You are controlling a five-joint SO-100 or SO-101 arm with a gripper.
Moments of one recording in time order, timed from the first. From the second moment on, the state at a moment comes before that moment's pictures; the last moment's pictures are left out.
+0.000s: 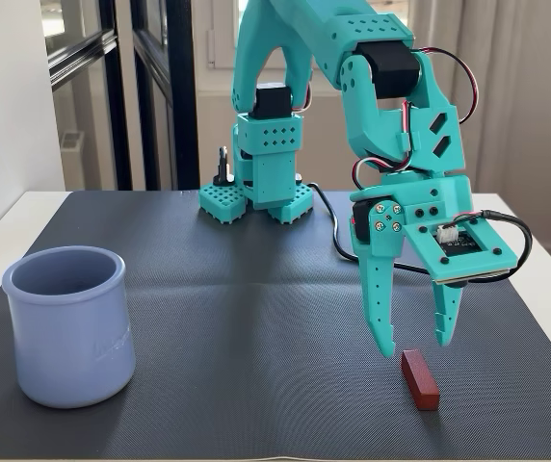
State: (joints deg) arm -24.8 72.4 94.7 40.5 106.3
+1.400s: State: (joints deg) arm -22.3 65.5 88.4 40.2 101.0
